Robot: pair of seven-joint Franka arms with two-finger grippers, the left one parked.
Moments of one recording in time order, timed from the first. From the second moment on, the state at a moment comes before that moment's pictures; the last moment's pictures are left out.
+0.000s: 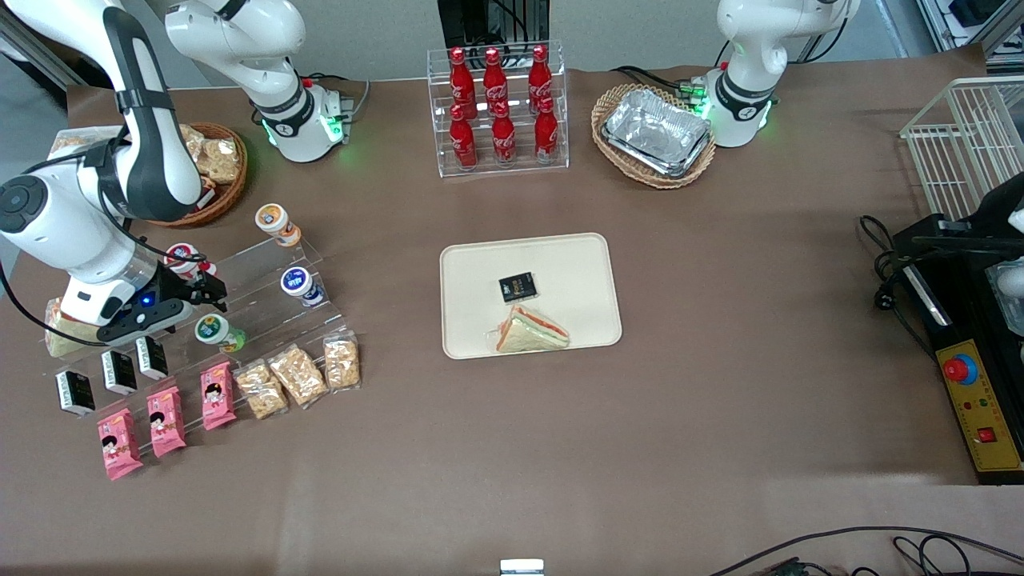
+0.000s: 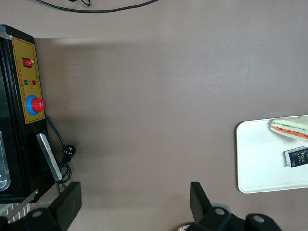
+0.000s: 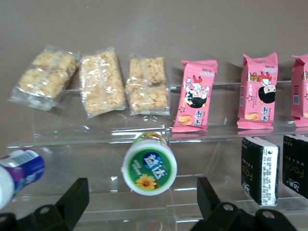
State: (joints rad) arm -0.01 0.01 -0.09 -2.24 0.02 2.34 -0.51
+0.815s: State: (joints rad) arm -0.01 0.06 -0.11 -2.34 0.02 2.50 -0.53
